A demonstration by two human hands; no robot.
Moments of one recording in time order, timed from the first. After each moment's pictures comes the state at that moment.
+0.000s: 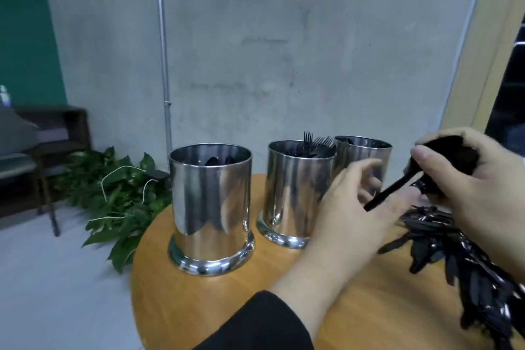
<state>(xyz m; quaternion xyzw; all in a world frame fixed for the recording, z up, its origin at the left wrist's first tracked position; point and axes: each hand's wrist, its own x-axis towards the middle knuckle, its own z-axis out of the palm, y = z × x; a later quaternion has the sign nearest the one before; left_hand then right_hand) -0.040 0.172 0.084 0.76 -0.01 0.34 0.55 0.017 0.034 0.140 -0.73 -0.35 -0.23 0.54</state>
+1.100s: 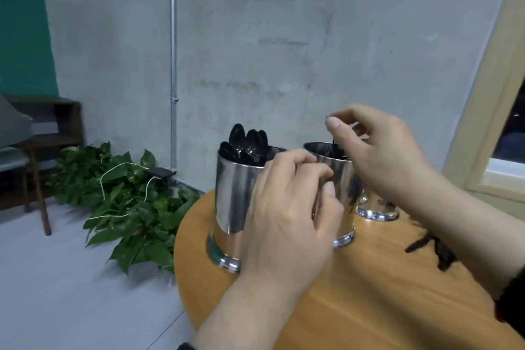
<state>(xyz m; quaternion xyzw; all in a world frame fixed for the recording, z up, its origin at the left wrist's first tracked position) -0.143 0.276 0.079 0.73 -0.02 0.66 0.18 -0.028 0.182 0.170 -0.76 -0.46 -0.26 0.38</state>
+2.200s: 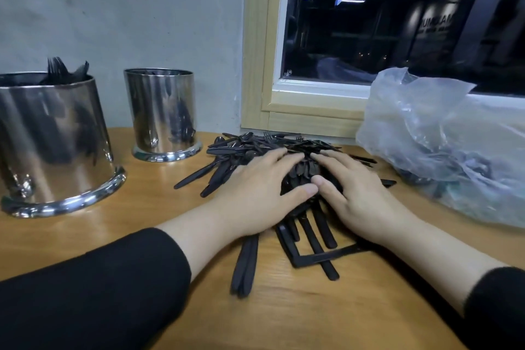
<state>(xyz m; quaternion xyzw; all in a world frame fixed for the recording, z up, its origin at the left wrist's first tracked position) 0.068 0.027 0.033 0.96 -0.15 0.11 0.20 0.110 -0.180 0.018 -0.93 -0.26 -0.17 0.19</state>
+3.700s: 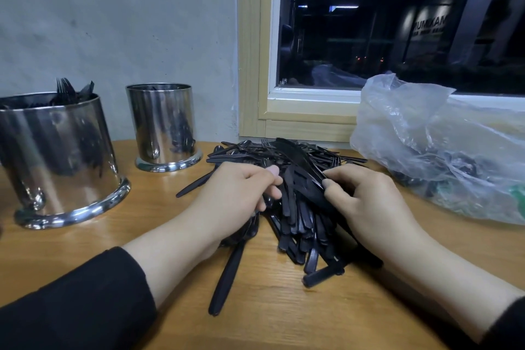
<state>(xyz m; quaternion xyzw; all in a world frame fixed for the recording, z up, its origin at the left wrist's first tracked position) 0.030 0.036 0.047 0.81 -0.04 0.10 0.58 0.061 -0.175 0.037 -0.88 -0.20 -0.24 0.36</state>
